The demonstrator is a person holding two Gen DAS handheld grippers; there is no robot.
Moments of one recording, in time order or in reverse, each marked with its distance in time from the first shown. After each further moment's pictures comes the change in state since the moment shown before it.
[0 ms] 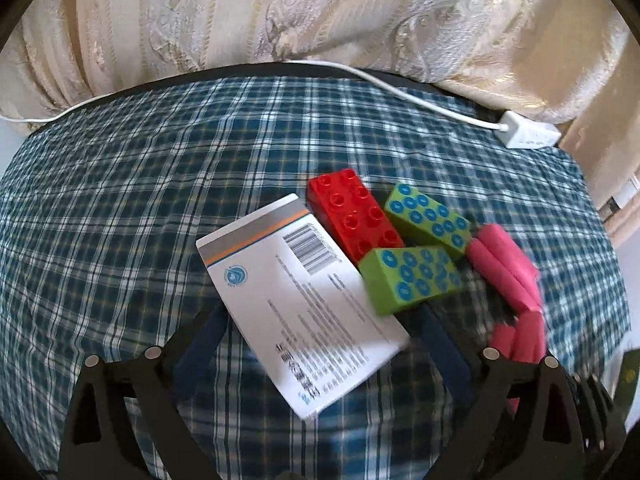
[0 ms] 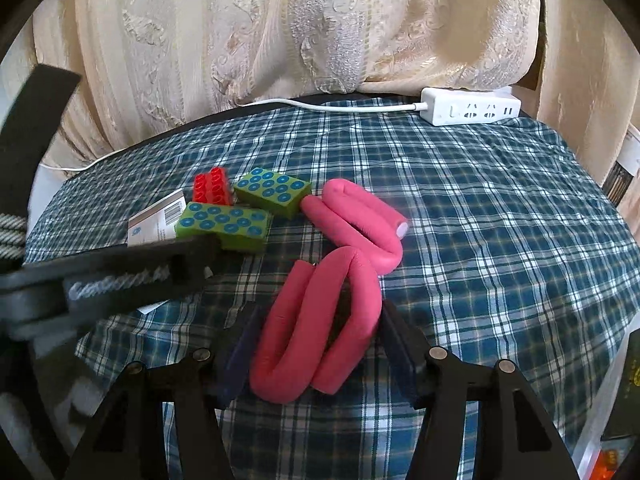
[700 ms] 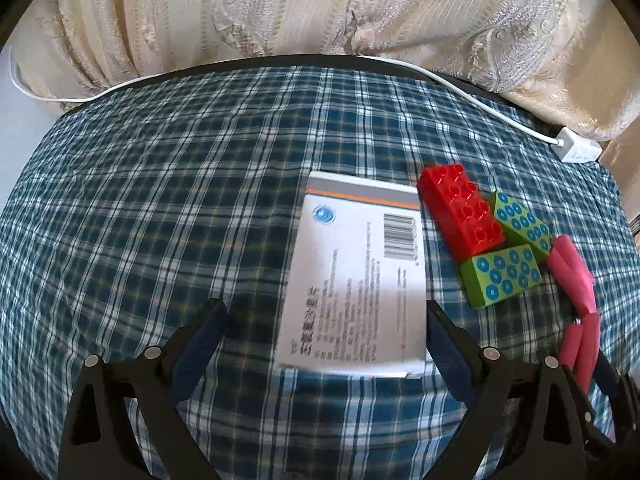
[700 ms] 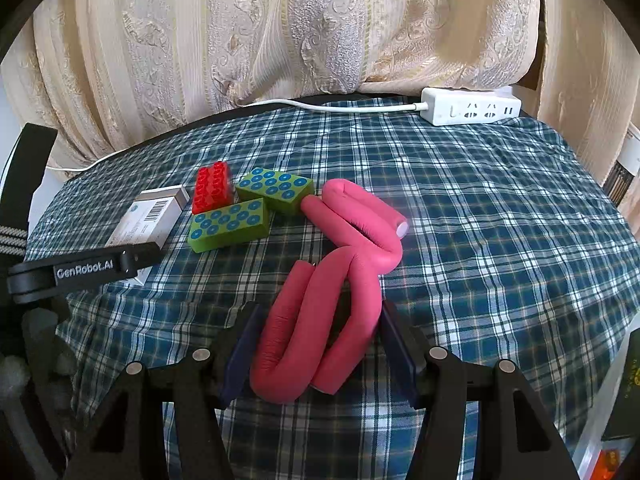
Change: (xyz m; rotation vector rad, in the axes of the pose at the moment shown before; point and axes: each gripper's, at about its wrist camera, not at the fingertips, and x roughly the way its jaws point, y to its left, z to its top) left arm -0.003 0.059 -0.002 -0.047 0.005 0.090; right arm 0.000 0.000 0.000 0.003 -0.001 0.005
